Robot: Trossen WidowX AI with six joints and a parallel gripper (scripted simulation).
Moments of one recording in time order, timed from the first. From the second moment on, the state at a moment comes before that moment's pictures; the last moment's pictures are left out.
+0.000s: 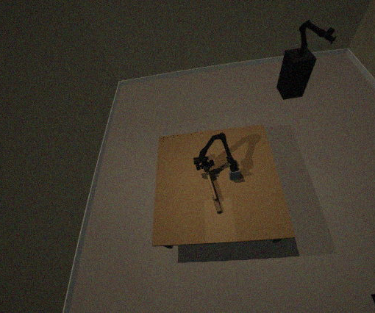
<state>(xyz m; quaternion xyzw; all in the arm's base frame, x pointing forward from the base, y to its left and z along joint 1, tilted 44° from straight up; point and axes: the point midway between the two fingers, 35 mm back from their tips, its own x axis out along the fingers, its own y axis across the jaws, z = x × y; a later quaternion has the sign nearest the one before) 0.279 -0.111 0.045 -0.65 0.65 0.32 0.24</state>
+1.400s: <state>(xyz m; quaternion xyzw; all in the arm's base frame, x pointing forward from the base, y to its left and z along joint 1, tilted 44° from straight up) 0.278 -0.109 0.048 -0.65 0.65 0.33 0.24</state>
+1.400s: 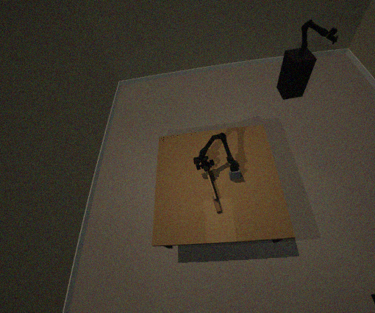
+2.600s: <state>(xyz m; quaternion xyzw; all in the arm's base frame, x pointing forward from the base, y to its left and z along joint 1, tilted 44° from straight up) 0.280 -0.108 0.047 -0.65 0.65 0.32 0.24</state>
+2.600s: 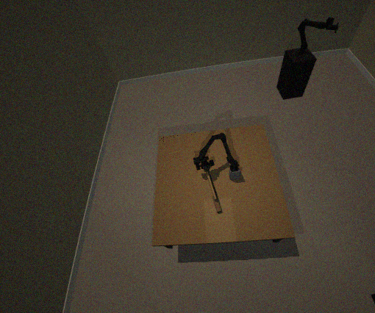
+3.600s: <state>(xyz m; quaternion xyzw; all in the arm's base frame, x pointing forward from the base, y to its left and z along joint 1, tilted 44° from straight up) 0.280 -0.111 0.047 -0.65 0.64 0.33 0.24</state>
